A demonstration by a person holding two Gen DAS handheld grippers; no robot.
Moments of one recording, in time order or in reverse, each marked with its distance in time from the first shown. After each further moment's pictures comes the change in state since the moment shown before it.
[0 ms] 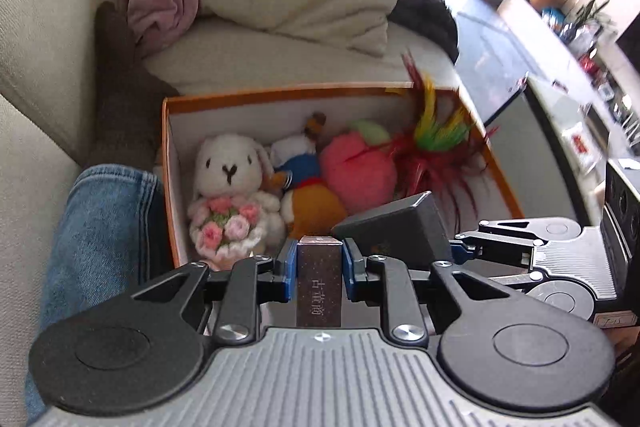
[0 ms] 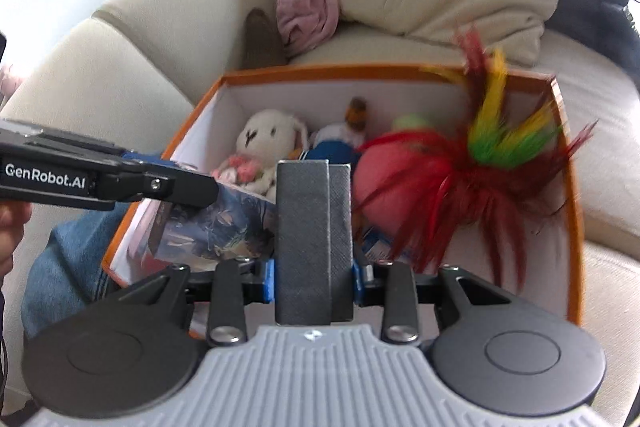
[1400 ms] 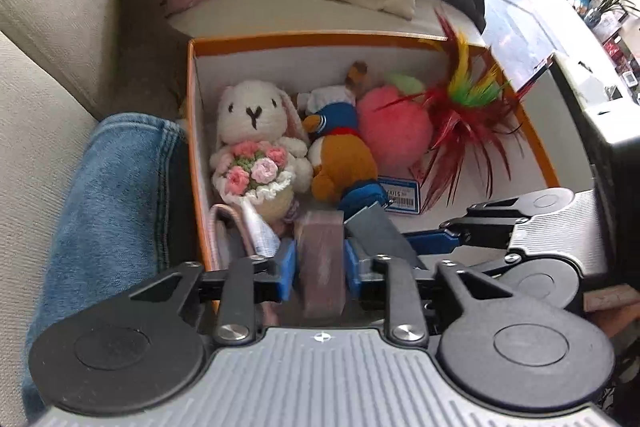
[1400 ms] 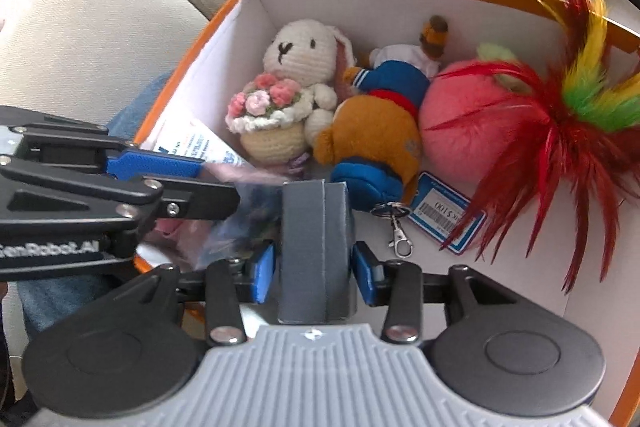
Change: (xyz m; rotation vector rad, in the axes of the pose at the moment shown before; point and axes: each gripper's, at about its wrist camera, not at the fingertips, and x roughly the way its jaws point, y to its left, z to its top) left arm 0.007 0.003 -0.026 -0.140 0.085 0.100; right arm 0.034 0.024 0.002 -0.015 0.232 0.024
